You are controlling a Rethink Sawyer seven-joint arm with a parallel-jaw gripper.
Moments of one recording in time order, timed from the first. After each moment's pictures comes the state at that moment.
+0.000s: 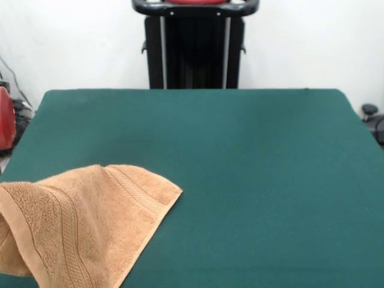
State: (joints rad) arm -0.59 -0.29 0.61 0.52 -0.55 1.37 1.16
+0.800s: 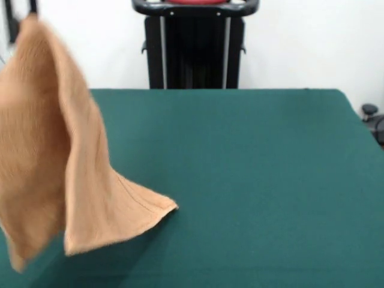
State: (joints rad) arm -0.54 -0.85 0.33 1.25 -0.38 1.10 1.26
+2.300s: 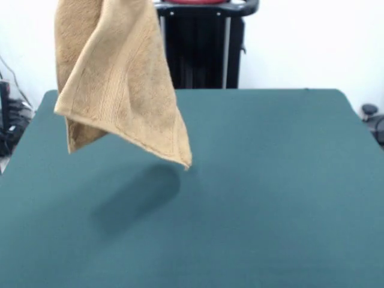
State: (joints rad) arm -0.33 -1.10 0.01 1.51 -0.24 1.02 1.63
